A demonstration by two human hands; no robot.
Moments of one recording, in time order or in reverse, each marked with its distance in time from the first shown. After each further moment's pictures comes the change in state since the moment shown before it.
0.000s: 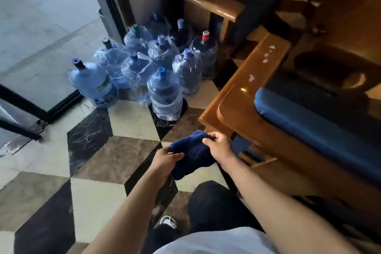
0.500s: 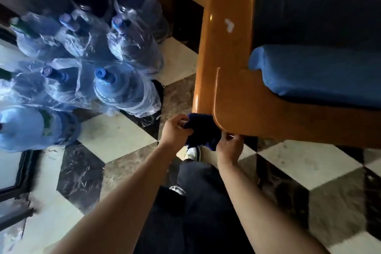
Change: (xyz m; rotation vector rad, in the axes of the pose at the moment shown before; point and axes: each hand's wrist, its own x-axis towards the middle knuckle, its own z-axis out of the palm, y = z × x) left_hand 0.251 0.091 0.097 0.703 -0.316 0.131; right_hand 0.156 0.058 0.053 0.316 0.894 0.493
